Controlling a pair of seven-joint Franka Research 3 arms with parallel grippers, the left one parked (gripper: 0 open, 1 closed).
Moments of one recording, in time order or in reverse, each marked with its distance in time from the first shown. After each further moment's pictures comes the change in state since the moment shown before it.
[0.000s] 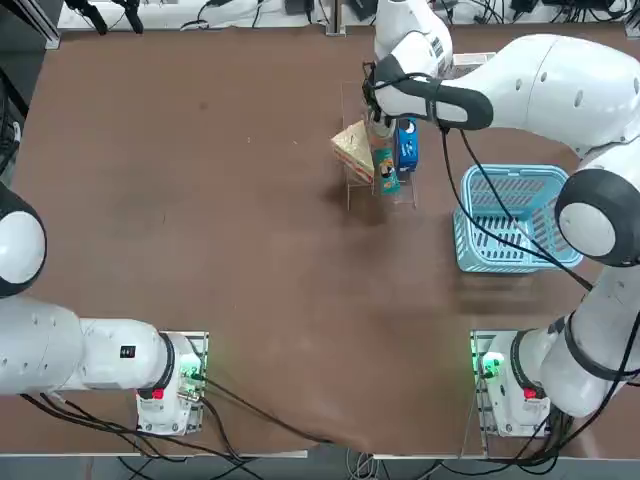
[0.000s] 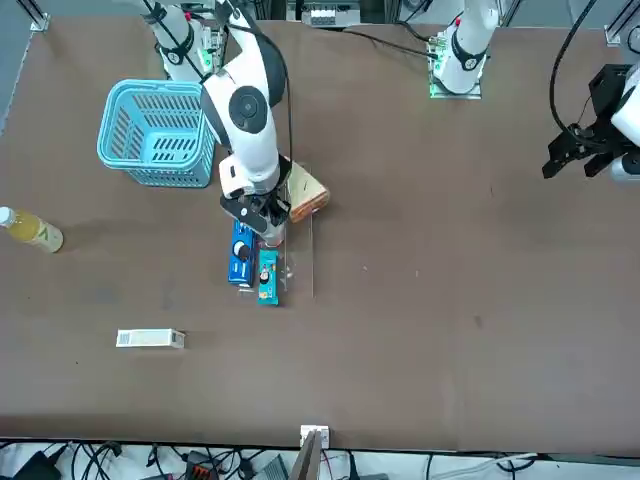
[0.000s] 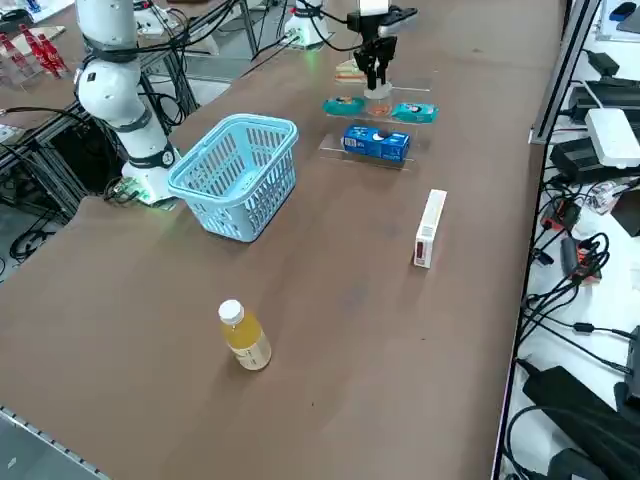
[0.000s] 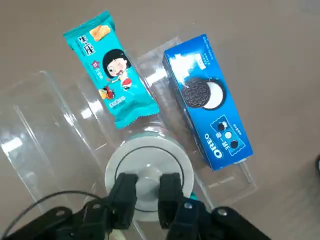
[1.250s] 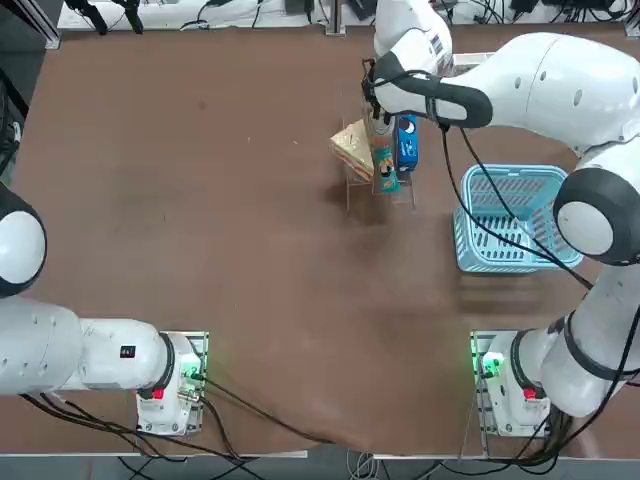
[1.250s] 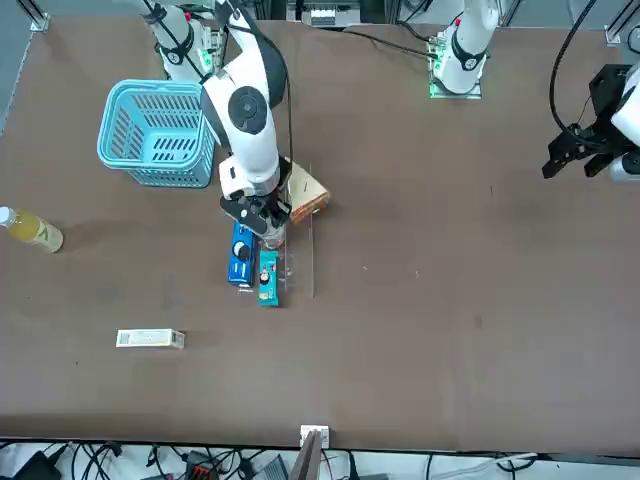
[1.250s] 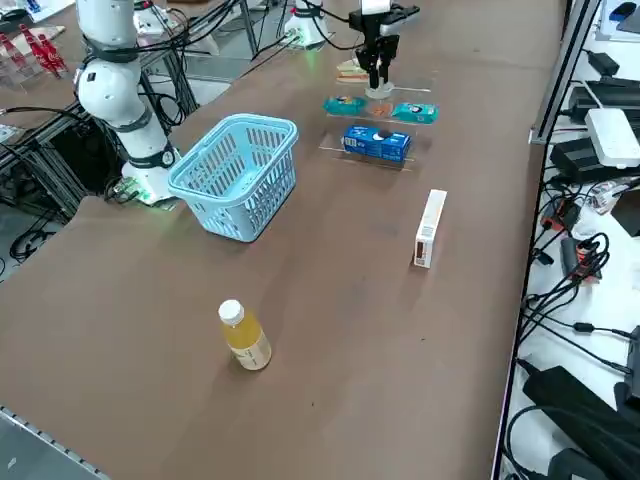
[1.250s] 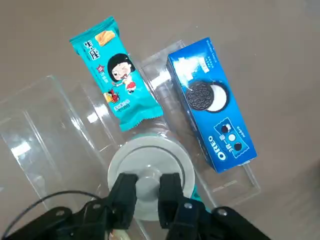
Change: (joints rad) arm -0.002 0.007 0.000 0.013 0.000 0.008 0.004
